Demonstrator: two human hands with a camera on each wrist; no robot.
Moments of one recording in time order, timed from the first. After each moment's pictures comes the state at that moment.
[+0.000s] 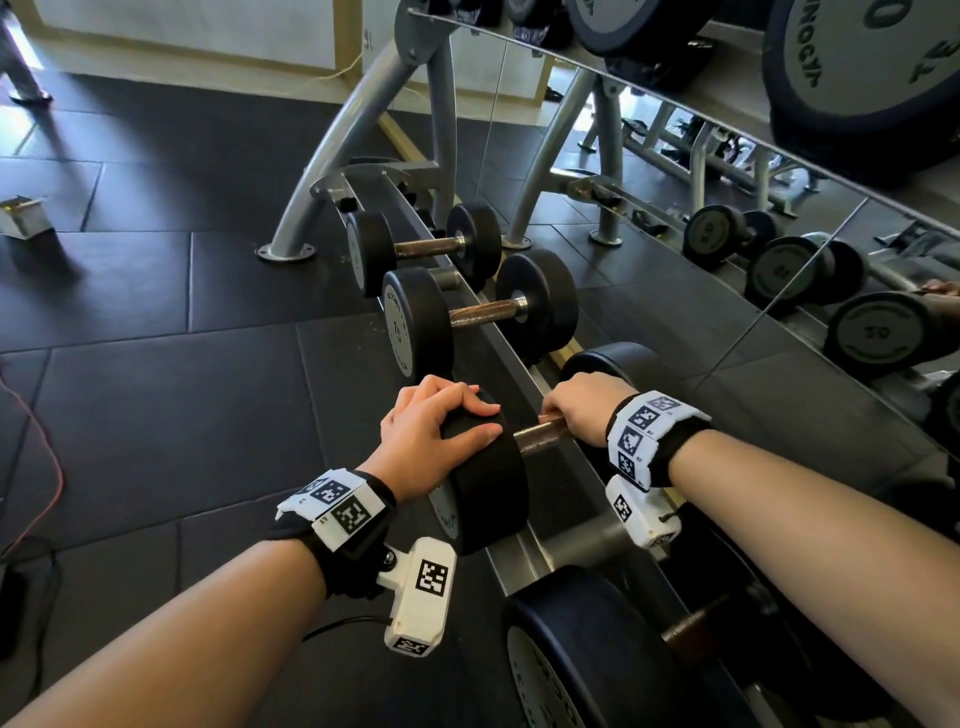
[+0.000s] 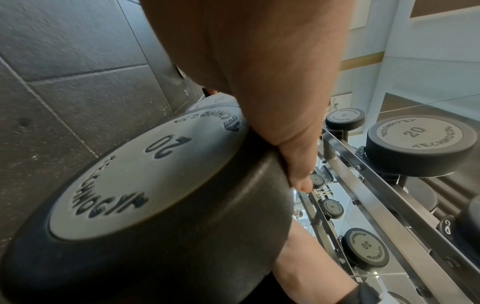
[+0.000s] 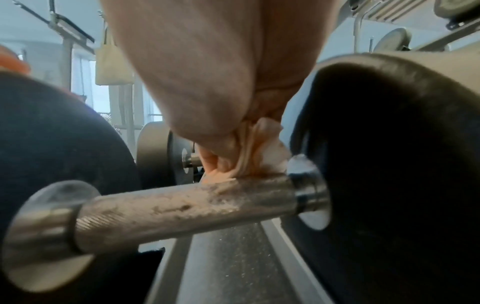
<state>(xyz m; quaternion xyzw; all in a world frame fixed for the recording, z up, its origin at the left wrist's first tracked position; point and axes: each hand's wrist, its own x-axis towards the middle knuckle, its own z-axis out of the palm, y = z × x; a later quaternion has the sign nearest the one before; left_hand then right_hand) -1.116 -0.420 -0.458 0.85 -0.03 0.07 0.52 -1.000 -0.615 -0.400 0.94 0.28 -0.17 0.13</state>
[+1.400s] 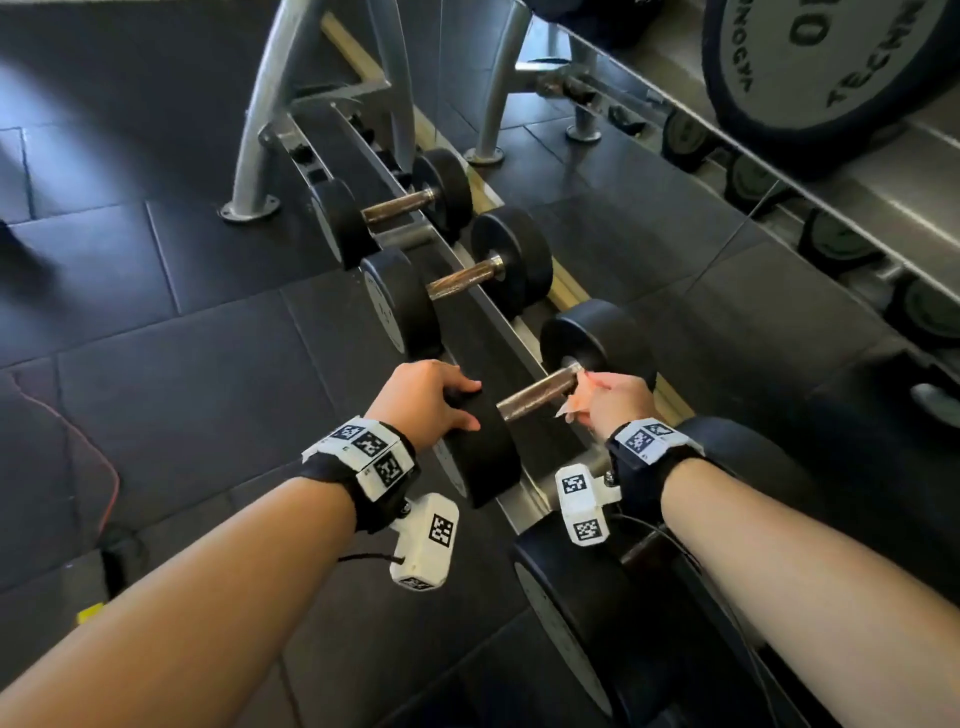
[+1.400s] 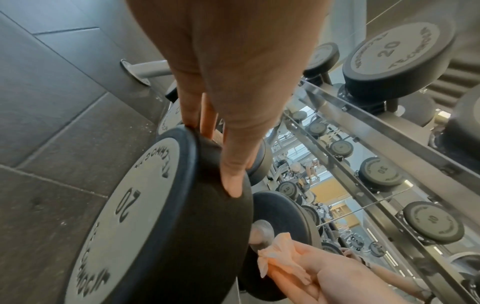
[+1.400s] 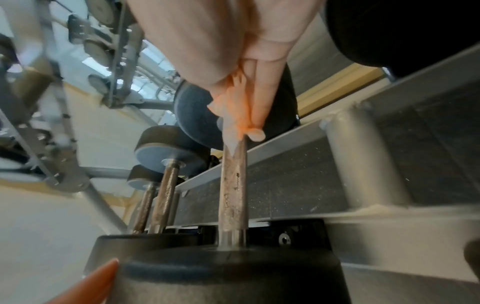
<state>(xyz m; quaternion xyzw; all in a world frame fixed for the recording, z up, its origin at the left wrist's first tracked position) -1.092 -0.408 -0.373 0.94 -0.02 -0.13 0.32 -1.050 -0.645 -0.406 0.83 -0.26 -0.07 -0.48</state>
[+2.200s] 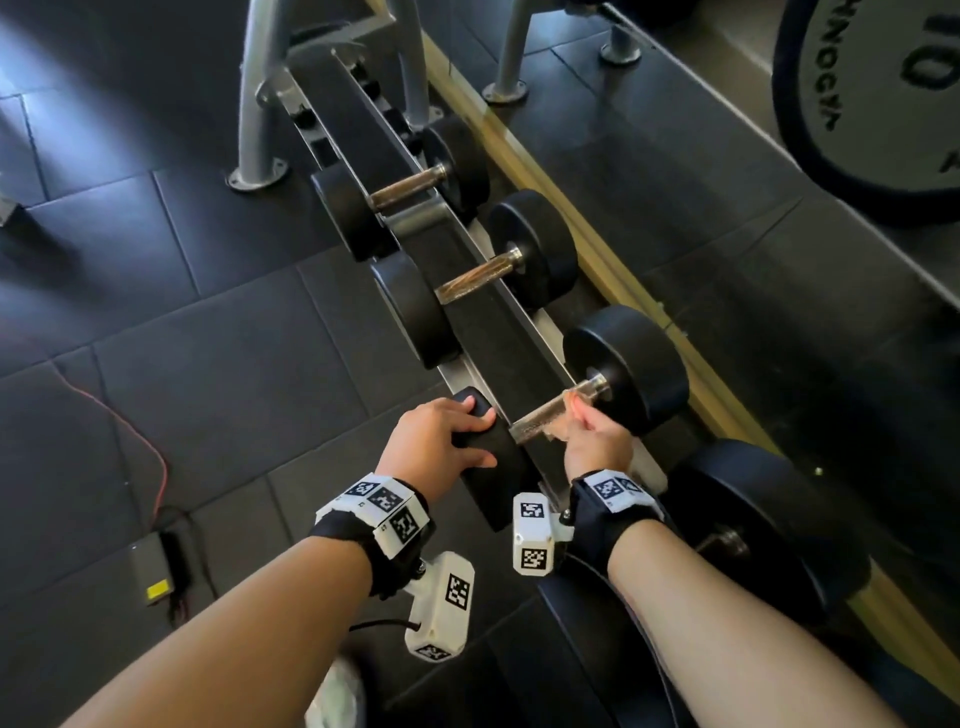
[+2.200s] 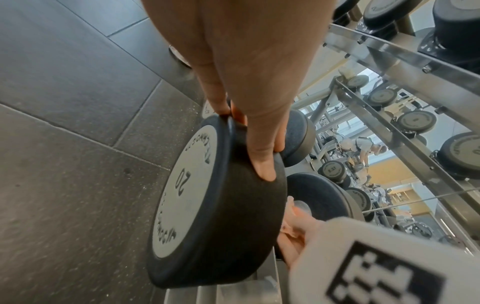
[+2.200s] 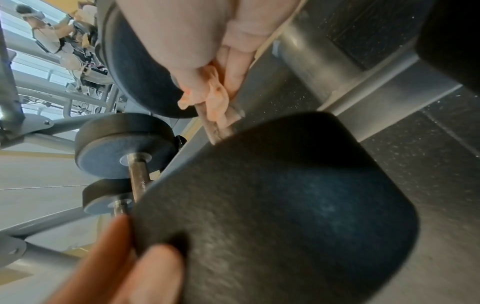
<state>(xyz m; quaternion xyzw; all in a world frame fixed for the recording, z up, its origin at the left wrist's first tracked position) -1.084 -0.400 -0.393 0.92 0.01 -0.18 0.35 -1.060 -0.595 -0.434 0.76 -0.36 -0.02 -0.54</state>
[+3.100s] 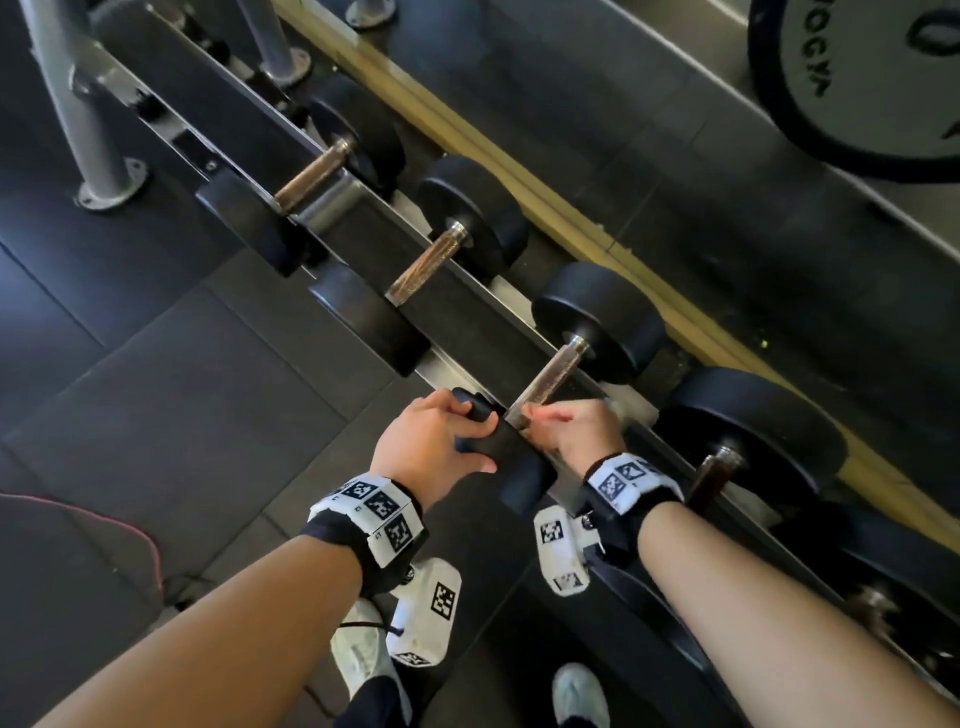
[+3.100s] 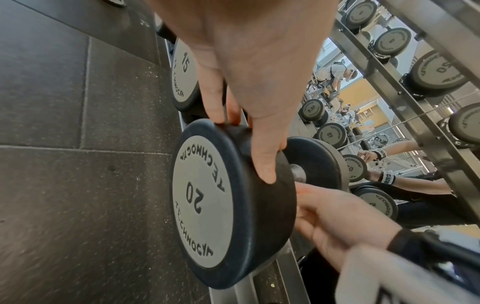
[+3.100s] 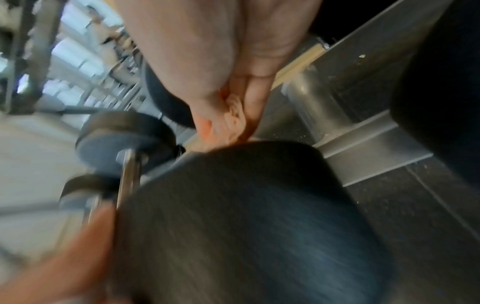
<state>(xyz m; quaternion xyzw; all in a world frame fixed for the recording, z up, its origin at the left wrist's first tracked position) -1.044 -0.373 -0.390 0.91 -0.16 -0.27 0.27 -1.073 -0.583 -0.424 0.80 -0.29 -0.13 -0.52</state>
